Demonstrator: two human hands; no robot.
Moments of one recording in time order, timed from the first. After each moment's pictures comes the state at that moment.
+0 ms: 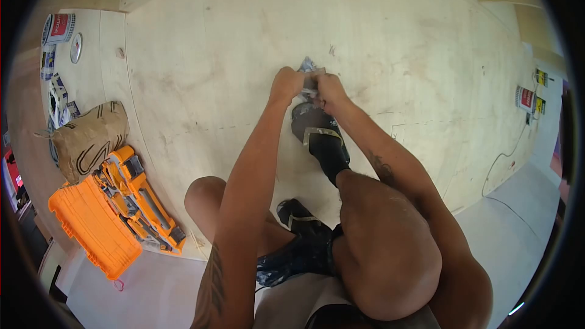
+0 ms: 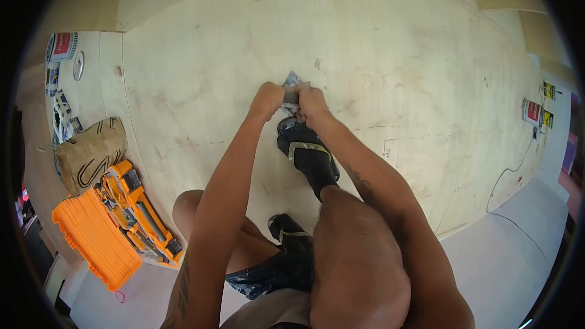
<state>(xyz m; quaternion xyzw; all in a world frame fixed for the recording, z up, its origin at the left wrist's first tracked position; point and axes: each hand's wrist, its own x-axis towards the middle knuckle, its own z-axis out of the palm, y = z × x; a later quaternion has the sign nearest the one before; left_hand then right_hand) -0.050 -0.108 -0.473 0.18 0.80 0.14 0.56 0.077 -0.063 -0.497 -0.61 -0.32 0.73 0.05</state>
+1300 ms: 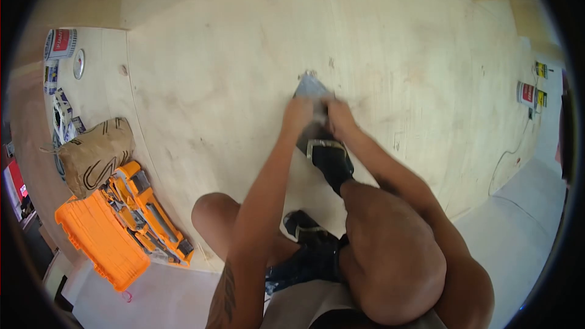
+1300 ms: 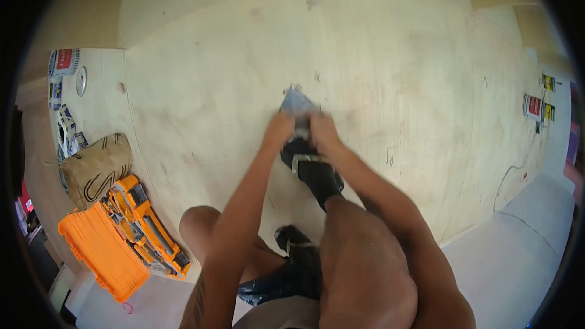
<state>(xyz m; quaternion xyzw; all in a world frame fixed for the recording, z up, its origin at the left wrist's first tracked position) -0.014 -0.143 -0.532 0.53 0.75 0.21 0.34 0.105 -0.079 -0.485 -0.63 -0.29 0.71 0.09</state>
